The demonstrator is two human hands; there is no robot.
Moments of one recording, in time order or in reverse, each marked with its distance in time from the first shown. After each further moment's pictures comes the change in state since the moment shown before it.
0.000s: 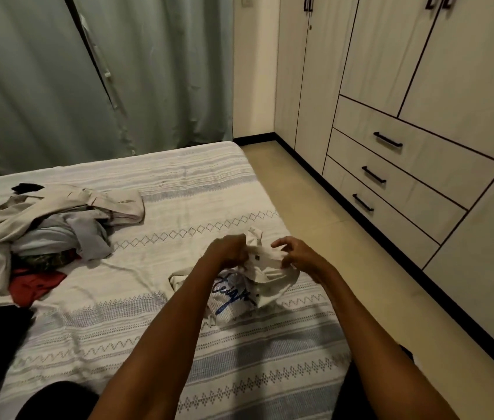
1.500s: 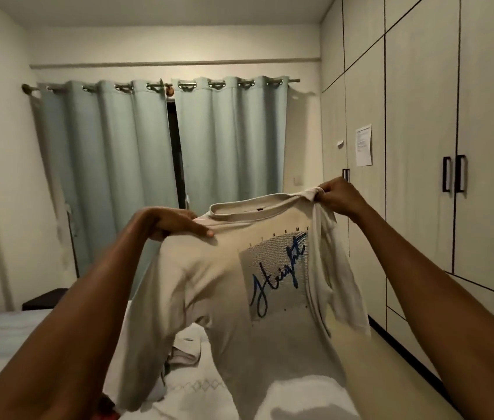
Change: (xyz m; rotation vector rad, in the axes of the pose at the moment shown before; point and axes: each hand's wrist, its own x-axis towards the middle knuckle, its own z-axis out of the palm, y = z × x) left_hand -0.206 -0.036 -0.437 -0.576 0.062 -0.141; right_hand -0.057 -0.425 -0.128 -0.468 0.520 -0.772
